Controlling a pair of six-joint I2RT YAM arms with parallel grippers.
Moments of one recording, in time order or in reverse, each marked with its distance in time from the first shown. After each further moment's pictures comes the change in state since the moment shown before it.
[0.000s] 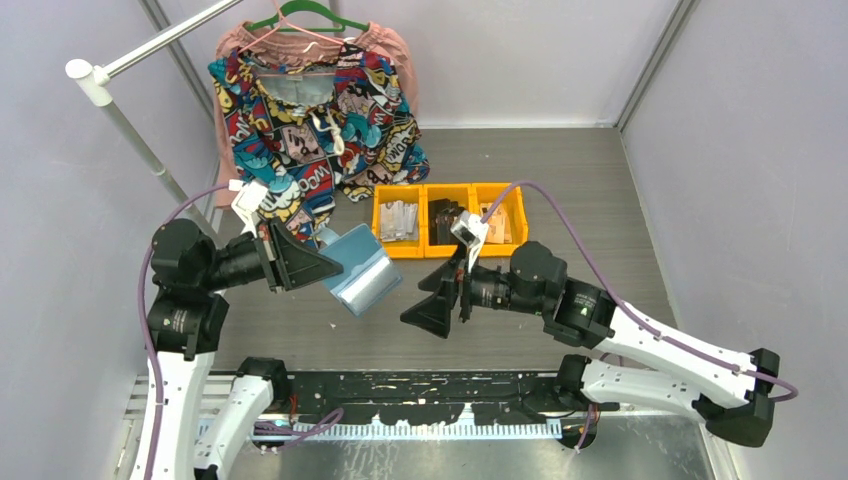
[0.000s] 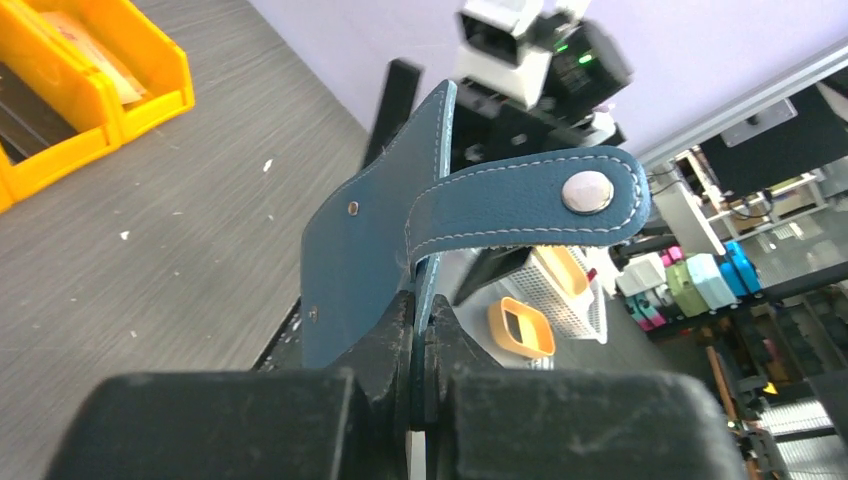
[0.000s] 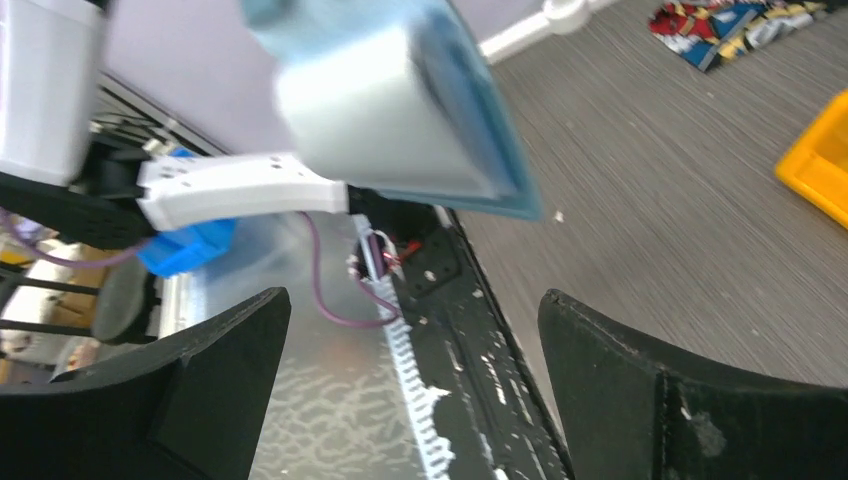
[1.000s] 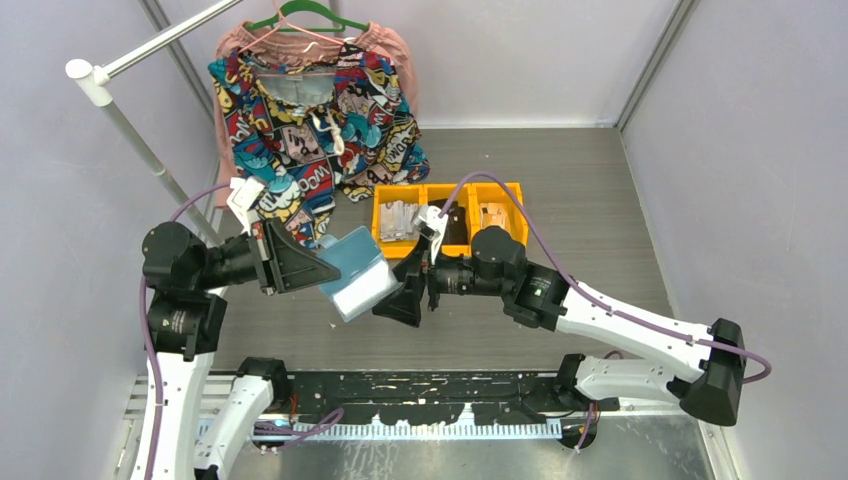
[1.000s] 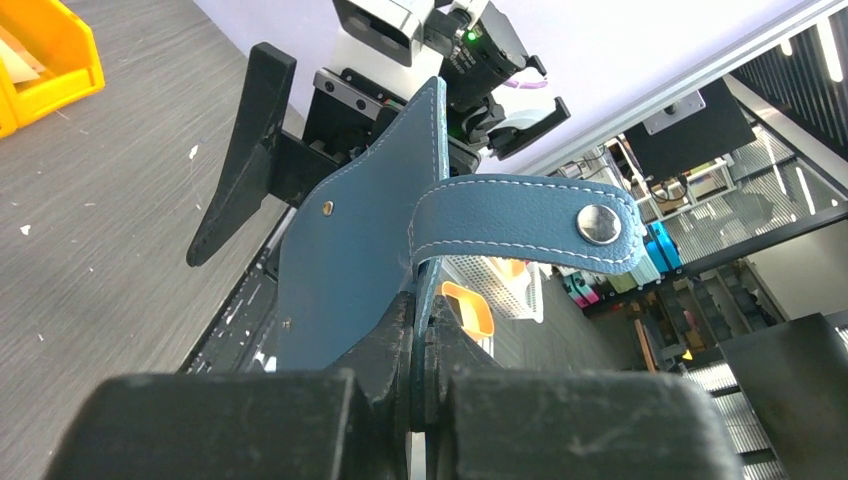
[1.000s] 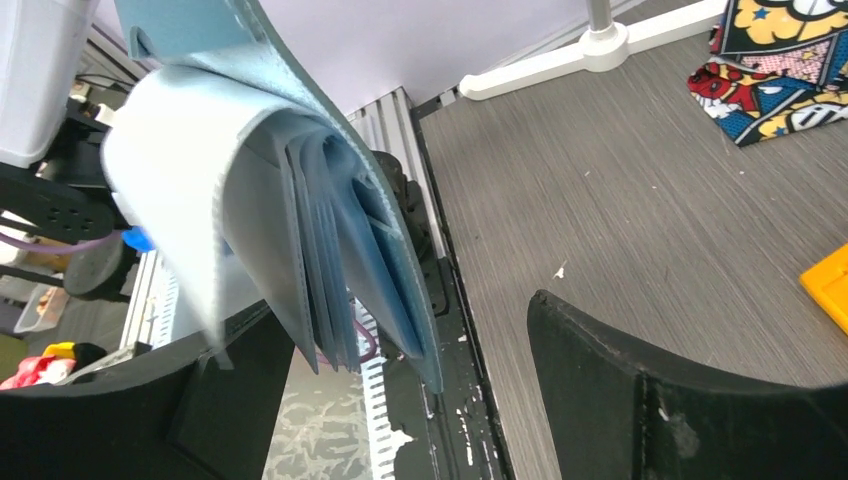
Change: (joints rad) left arm 0.001 0.000 0.002 0.148 0.106 -0.250; right arm -0.016 0.200 -0.003 0.204 -0.097 -0.134
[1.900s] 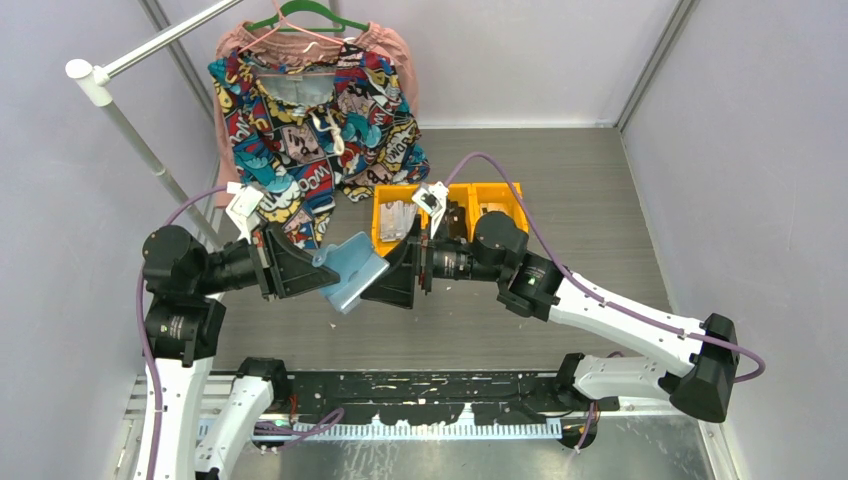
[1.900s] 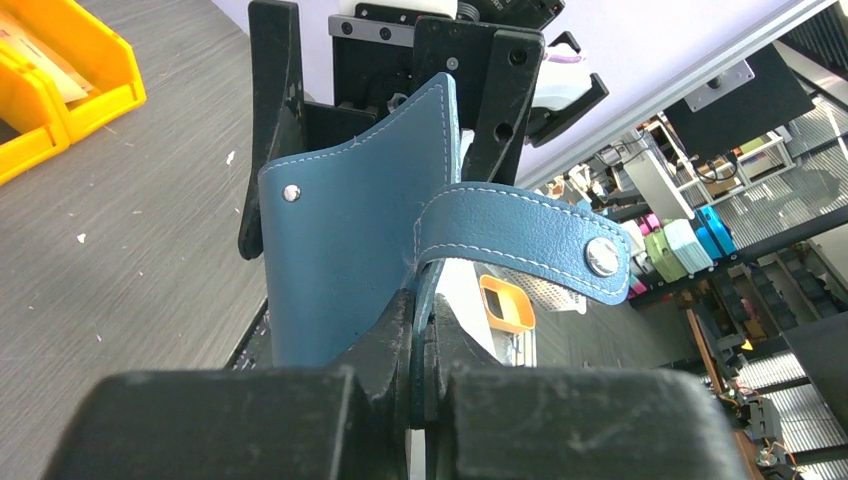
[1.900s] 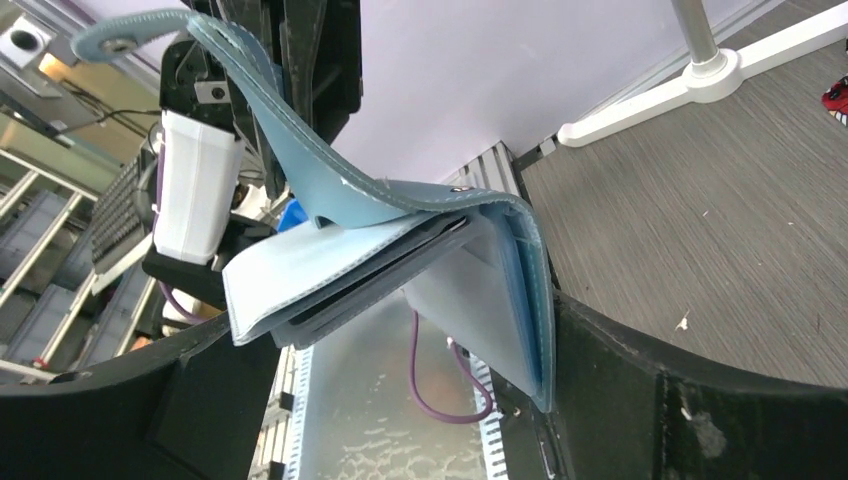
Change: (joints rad) left arm 0.006 -0.026 0.000 -0.071 -0.005 0.144; right arm -0.052 0.071 0.073 0.131 -0.116 0.296
